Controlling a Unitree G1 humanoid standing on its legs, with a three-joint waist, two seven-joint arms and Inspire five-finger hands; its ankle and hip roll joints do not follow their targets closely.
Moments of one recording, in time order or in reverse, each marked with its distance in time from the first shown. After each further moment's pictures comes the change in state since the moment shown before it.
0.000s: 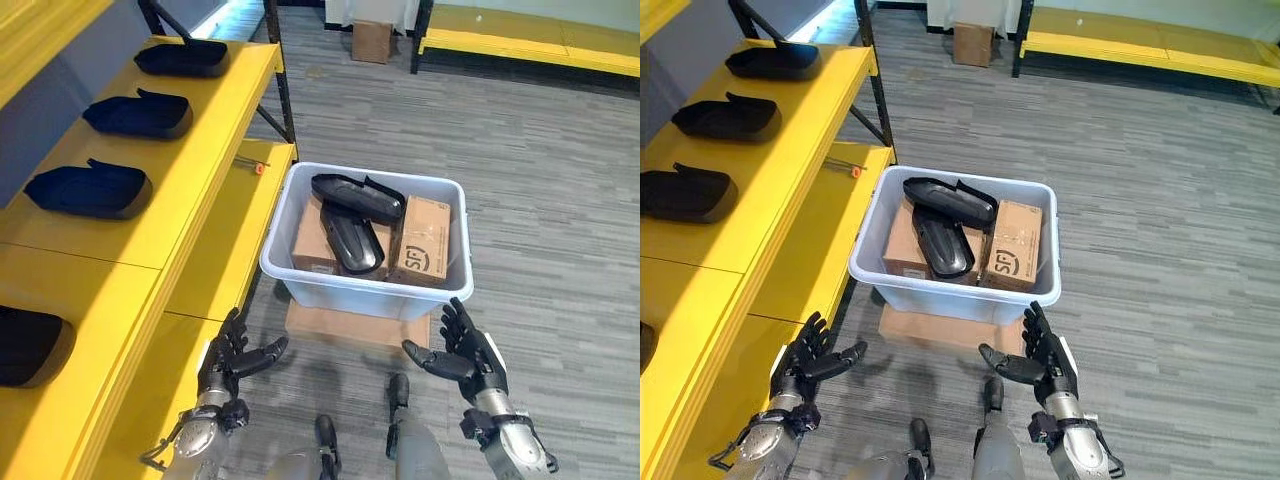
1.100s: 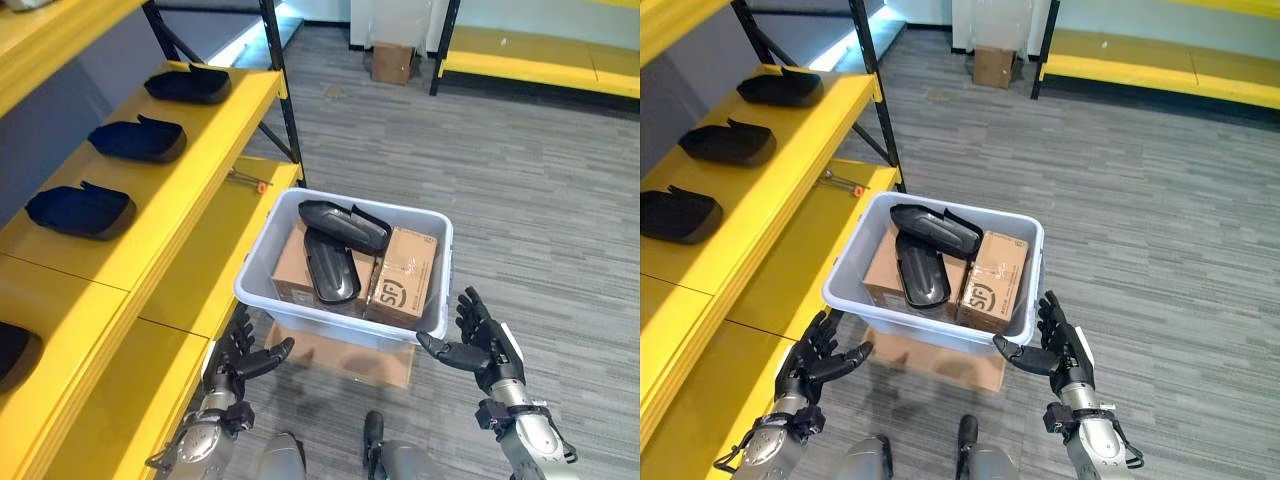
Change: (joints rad) left arm -0.024 -0.016 -0.014 -0.049 -0.001 0.001 -0.007; right arm -0.049 -0.054 -0.061 0.009 0.006 -0.005 -0.013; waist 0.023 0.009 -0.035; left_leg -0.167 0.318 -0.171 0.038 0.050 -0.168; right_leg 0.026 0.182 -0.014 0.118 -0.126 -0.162
